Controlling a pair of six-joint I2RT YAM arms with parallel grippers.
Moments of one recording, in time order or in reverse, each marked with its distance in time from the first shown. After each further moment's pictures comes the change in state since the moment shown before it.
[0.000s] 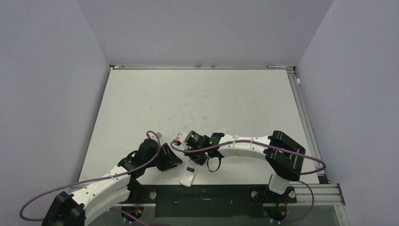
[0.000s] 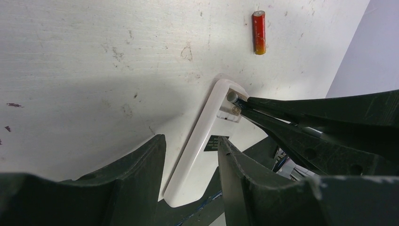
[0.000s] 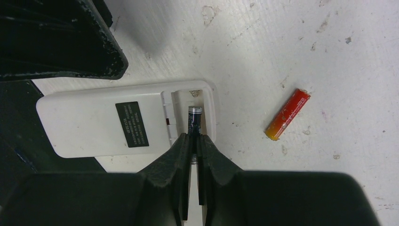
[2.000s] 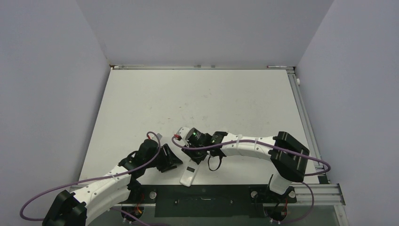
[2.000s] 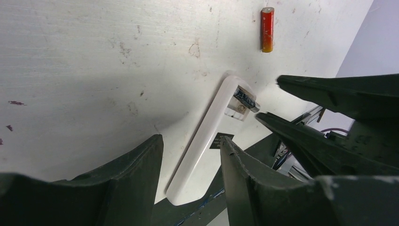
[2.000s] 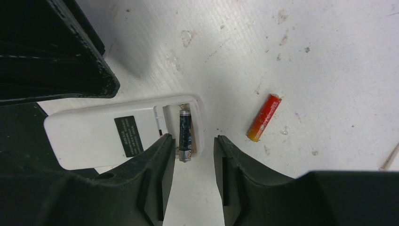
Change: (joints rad) left arm 0.011 0.021 -0.011 0.015 0.023 -0.006; right arm -0.012 -0.014 0.000 0.038 0.047 0.035
